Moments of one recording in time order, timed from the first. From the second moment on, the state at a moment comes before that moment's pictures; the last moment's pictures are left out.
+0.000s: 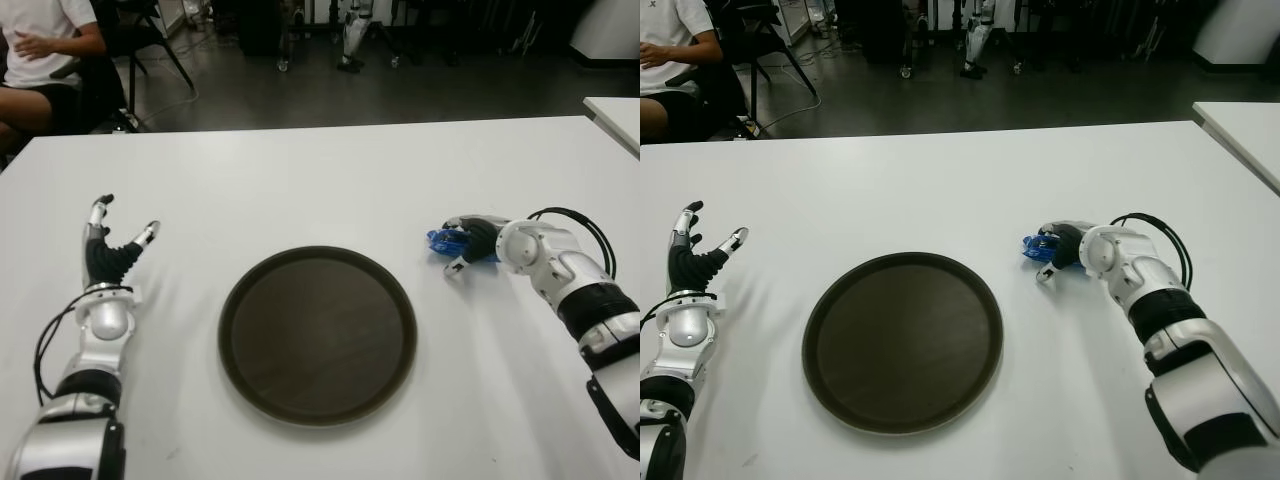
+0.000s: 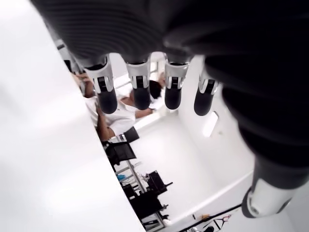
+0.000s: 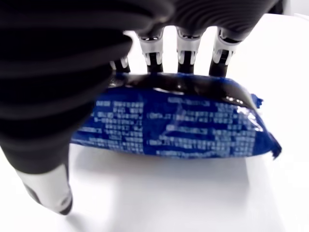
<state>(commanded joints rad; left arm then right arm) -0.48 0.35 0.13 1.12 0.16 -0.62 0.36 -0.70 -0.50 0.49 0.87 -0.62 -0.03 0.43</state>
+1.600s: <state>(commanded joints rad) -0.44 0.34 0.11 1.03 0.19 -0.57 0.41 -0.59 -0.42 0.25 0.83 -0.44 -0.08 0.09</state>
